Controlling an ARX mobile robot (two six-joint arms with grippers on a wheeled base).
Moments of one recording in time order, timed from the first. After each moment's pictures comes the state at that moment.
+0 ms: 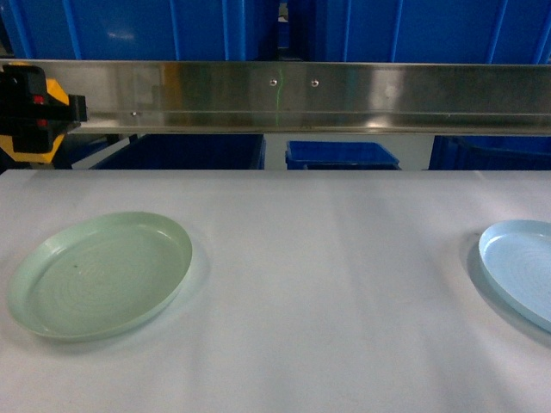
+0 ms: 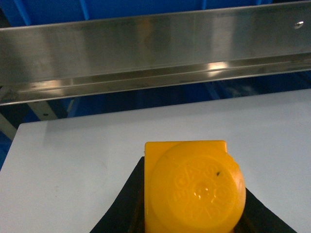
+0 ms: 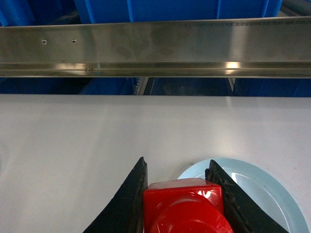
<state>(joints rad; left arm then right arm) -0.08 1.54 0.76 0.48 -0.02 0.05 -0.01 1.31 0.65 0.35 -0.17 0.04</state>
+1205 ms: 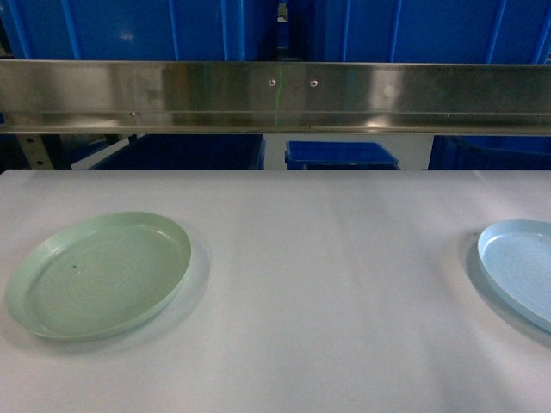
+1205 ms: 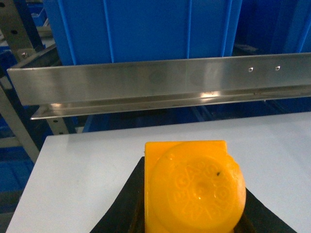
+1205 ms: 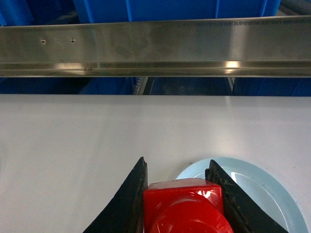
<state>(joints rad) -0.04 1.07 0.49 0.45 0.03 0.03 -0.01 1.31 0.65 0.35 -0.17 0.04</state>
